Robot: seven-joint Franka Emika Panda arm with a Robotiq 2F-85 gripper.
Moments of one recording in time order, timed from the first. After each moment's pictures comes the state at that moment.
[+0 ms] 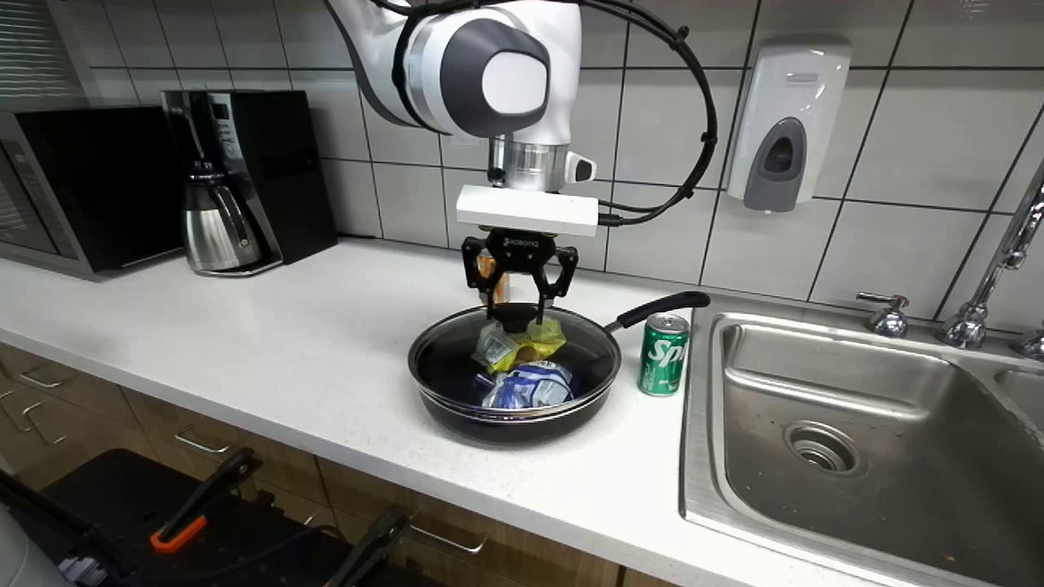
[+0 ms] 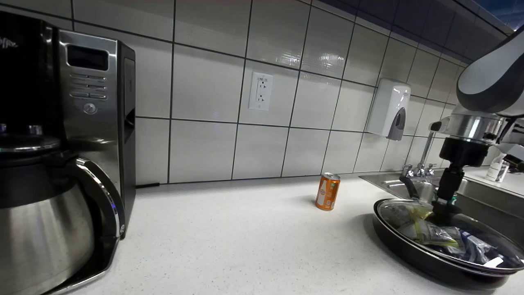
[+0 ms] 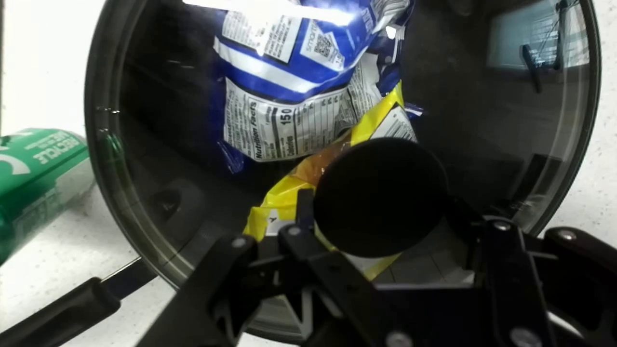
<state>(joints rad) -0.16 0.13 -0.16 -2.41 0.13 2.50 -0.79</state>
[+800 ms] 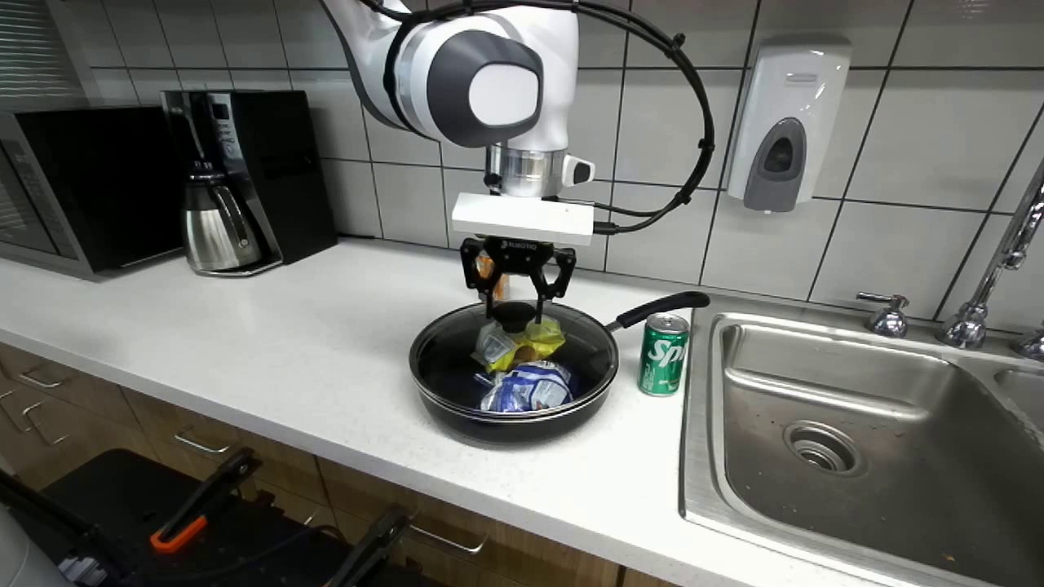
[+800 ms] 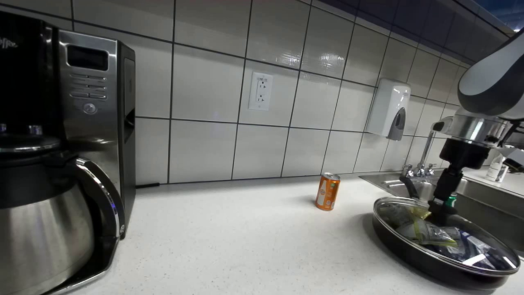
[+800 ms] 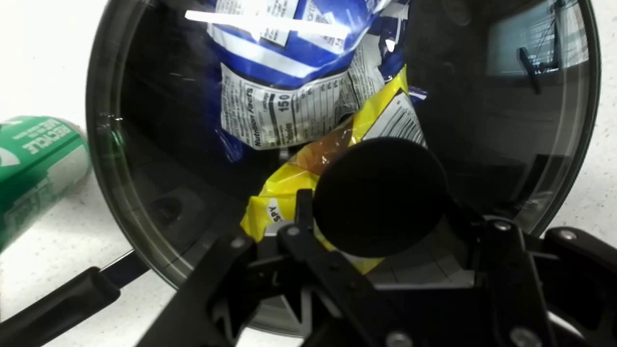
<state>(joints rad) -0.16 0.13 -0.15 -2.44 0.20 2.57 -0.83</state>
